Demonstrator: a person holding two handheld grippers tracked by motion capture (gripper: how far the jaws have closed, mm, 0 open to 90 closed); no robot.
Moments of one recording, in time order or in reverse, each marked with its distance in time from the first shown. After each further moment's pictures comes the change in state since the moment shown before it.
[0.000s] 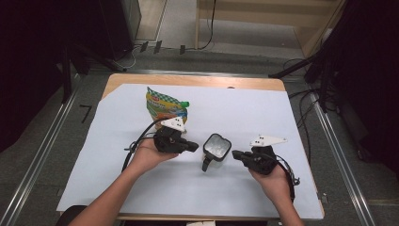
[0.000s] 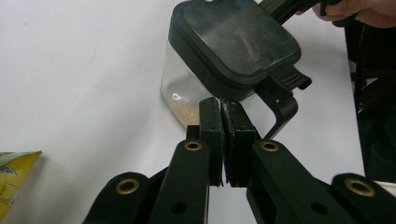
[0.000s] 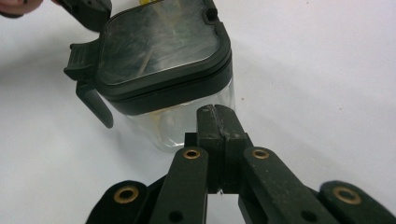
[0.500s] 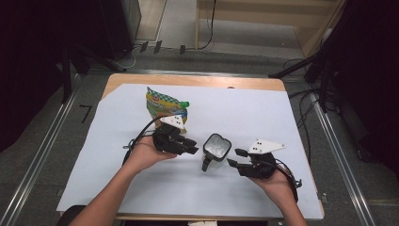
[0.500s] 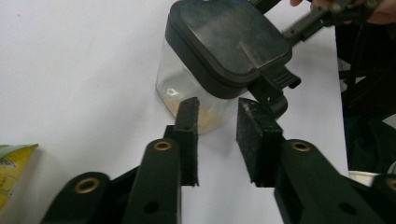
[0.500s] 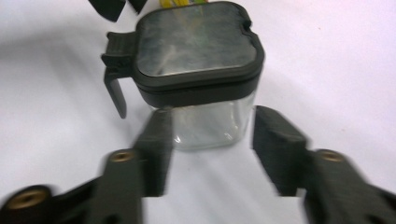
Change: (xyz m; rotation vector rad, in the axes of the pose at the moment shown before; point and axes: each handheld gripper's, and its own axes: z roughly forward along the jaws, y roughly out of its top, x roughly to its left) left arm 0.004 0.003 -0.007 0.023 -0.042 -0.027; right arm 0.014 -0.002 -0.007 -0.018 -0.008 -0.151
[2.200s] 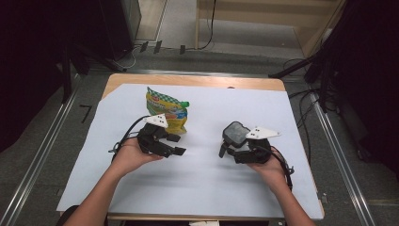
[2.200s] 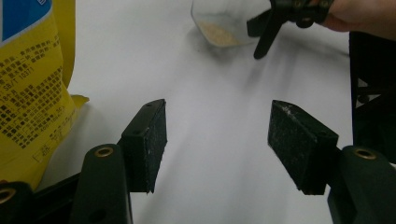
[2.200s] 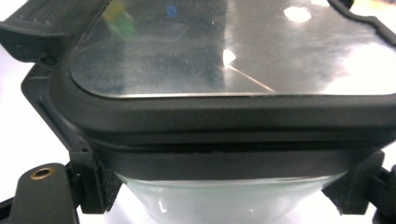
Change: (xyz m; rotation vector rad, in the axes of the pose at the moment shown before) left arm 0.006 -0.023 -0.031 -0.043 0.064 -0.067; right arm -0.037 0.003 0.040 -0.051 -0.080 0.031
